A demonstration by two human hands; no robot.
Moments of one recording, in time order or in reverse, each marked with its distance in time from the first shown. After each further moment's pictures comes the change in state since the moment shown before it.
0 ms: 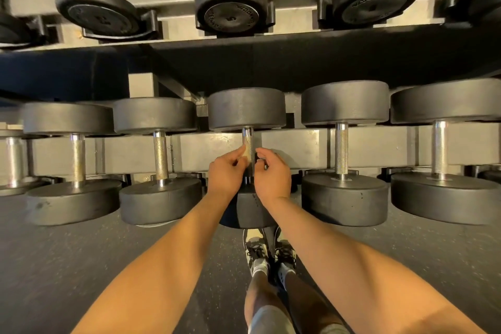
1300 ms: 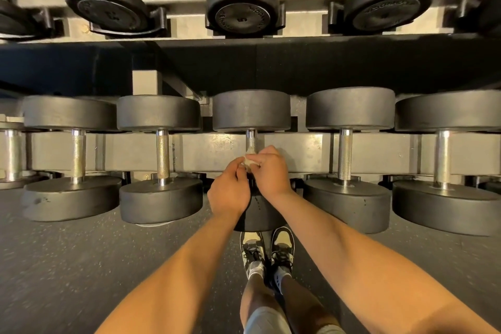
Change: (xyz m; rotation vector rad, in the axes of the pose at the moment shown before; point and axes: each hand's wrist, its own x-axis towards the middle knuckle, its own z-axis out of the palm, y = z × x) left_hand -0.032 0.003 0.011 0.214 0.142 -0.188; right_hand 0.023 -0.007 0.001 -0.165 -0.211 -0.207
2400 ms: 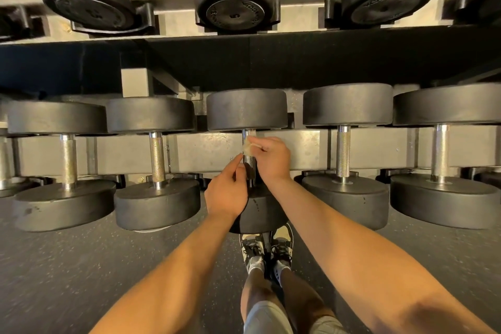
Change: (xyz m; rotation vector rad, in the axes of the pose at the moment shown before) left_hand 0.005 0.000 -0.005 -0.013 -0.082 0.039; right_hand 0.024 -0.009 -0.006 0.222 0.158 0.150
